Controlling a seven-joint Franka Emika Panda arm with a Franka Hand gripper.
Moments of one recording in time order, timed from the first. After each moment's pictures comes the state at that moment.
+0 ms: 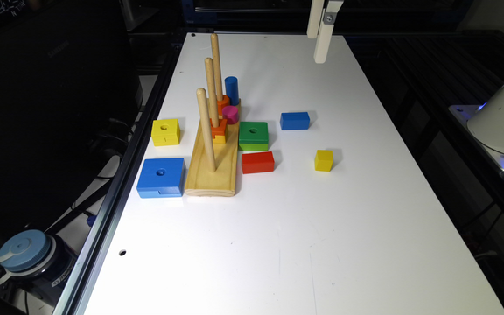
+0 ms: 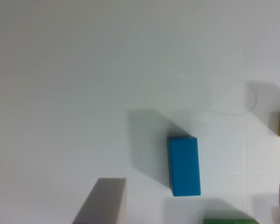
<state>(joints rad) -0.28 -0.21 0.19 -2.54 0.02 2.34 0.67</state>
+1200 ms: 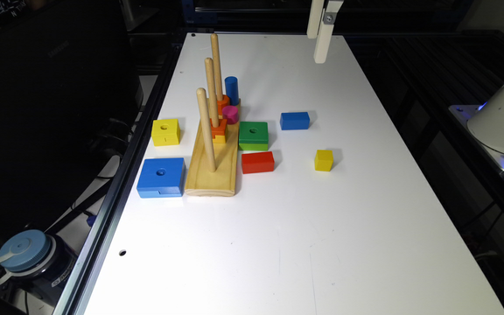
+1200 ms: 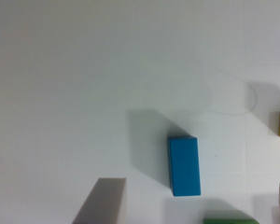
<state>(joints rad) -0.28 -0.21 0.19 -2.54 0.02 2.34 0.67</state>
